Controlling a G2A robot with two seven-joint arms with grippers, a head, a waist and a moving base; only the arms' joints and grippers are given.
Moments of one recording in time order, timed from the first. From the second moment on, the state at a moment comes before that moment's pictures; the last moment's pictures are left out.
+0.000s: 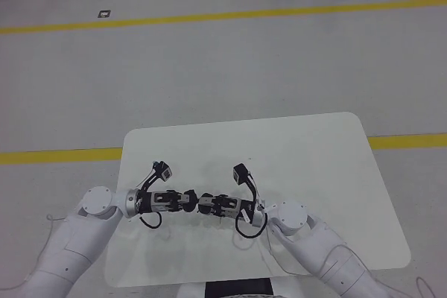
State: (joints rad) left arm 1.30 -0.90 -1.10 -1.34 -0.67 -0.31 -1.30; right arm -1.36 -1.28 0.87 -1.47 0.35 -0.15 0.71
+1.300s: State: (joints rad) left arm 1.31 -0.89 -1.12 -1.35 -0.68 -0.34 -1.31; right arm -1.36 -1.27 0.88 -1.47 0.36 -0.15 0.69
